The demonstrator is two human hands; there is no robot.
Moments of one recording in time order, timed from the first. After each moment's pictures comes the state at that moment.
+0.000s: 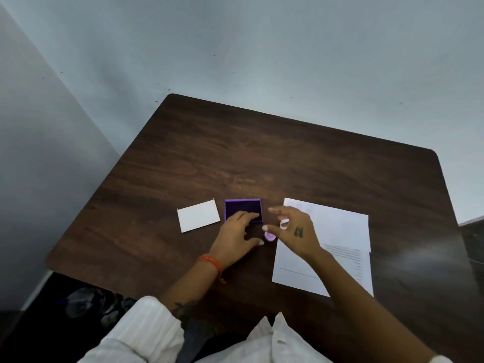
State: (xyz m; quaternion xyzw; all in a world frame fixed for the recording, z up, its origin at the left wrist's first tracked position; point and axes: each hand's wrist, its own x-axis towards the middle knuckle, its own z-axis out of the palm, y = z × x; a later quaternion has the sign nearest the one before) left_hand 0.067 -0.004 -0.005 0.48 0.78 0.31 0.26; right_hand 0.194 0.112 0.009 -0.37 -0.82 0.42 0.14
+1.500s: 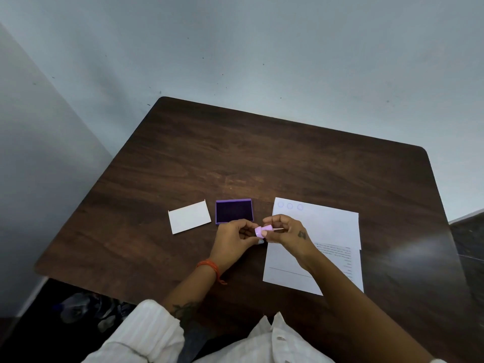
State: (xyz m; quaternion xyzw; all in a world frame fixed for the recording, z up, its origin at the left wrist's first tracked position) left_hand 0.090 0.004 -0.007 0.37 0.76 0.42 0.32; right_hand 0.209 0.112 0.005 -0.42 -0.66 0.62 0.10
